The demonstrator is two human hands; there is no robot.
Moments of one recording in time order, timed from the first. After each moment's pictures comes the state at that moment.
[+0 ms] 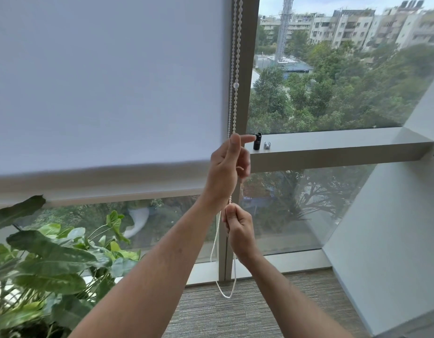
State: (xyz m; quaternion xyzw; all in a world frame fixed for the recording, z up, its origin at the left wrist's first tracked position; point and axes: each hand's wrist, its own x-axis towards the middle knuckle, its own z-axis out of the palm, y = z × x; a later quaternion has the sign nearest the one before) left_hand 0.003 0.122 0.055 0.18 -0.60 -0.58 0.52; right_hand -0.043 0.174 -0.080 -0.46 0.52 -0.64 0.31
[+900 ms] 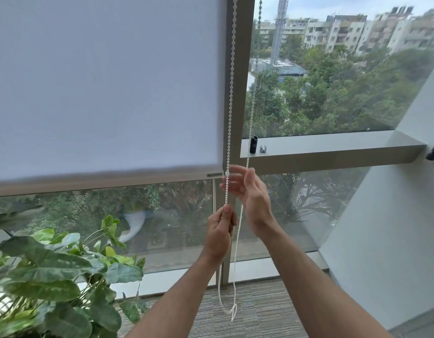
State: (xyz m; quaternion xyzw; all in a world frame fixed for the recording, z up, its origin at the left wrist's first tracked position) left_hand 0.013 0.154 -0.067 0.29 -0.55 -0.60 0.49; right_hand -0.082 0.161 -0.003 -0.44 0.46 -0.68 0.36
